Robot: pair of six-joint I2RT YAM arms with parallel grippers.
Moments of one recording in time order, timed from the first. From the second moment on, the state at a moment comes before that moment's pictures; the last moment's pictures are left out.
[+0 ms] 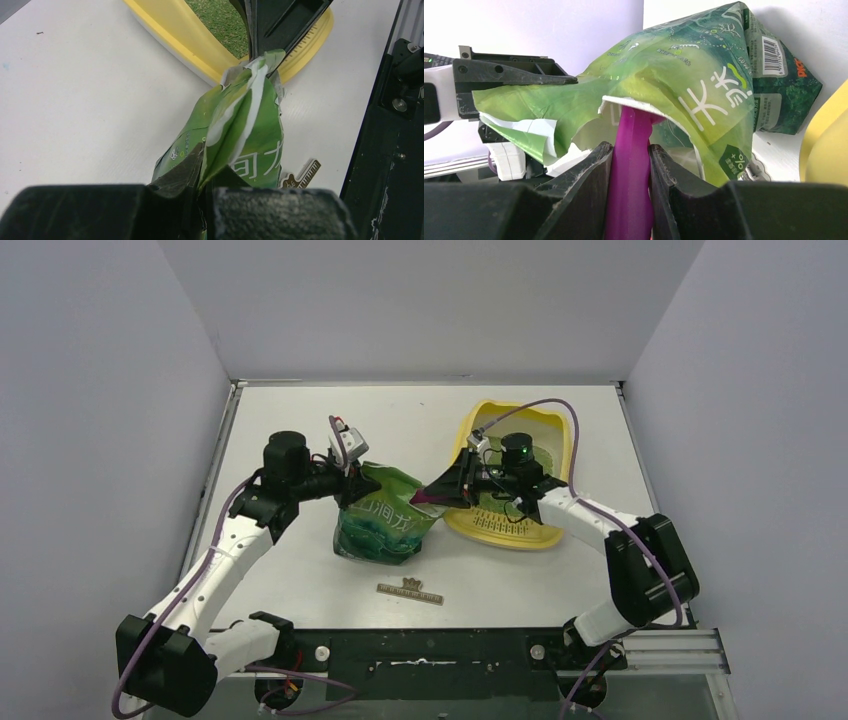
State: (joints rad) left arm -0.34 1.10 0.89 -0.23 0.71 0.17; right arm 0.45 1.53 0.87 0.22 -0.89 1.15
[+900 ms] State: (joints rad) left arm -0.34 1.11 0.89 -0.24 0.67 0.19; right arm 0.35 1.45 0.61 0.60 -0.92 1.39
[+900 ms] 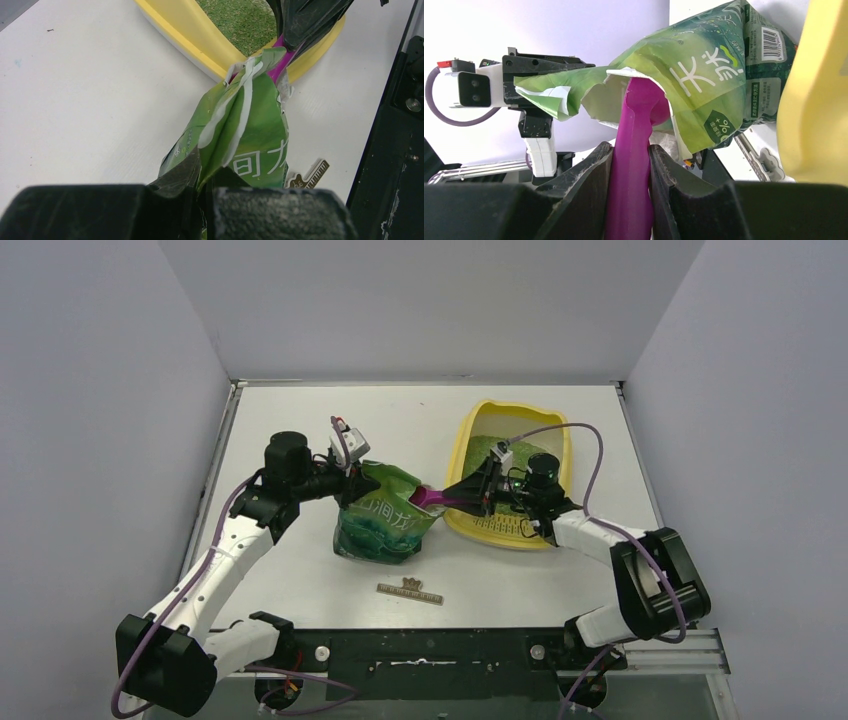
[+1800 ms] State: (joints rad) left arm -0.35 1.11 0.89 -0.25 0.67 0.19; right arm 0.25 1.26 0.62 0.31 -0.98 1.22
